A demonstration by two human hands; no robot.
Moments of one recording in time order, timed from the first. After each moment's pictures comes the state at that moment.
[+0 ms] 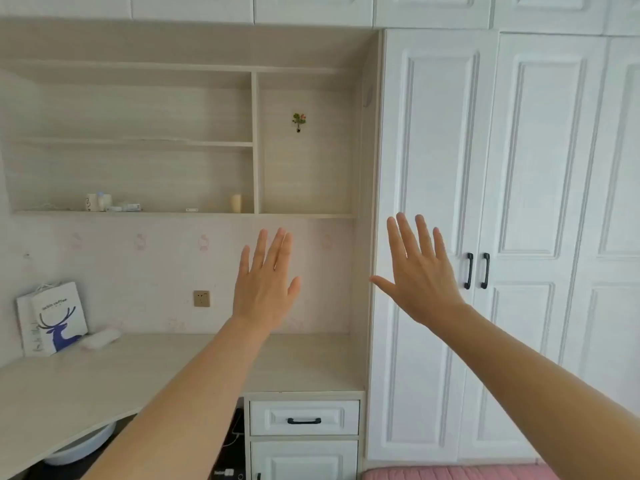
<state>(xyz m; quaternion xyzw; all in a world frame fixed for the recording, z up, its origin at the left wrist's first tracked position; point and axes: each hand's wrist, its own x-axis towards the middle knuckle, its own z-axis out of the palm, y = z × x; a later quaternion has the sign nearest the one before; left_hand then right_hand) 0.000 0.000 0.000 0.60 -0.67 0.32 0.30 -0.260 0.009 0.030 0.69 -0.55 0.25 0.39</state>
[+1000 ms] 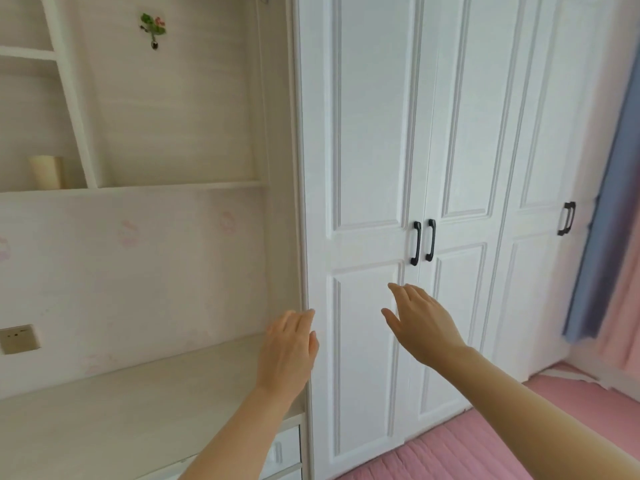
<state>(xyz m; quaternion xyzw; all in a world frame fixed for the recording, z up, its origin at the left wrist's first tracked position) -0.134 -0.292 -0.148 0.41 -0.81 0.16 0.38 -0.358 -0.216 -0.092 0.65 -0.70 0.21 0.20</state>
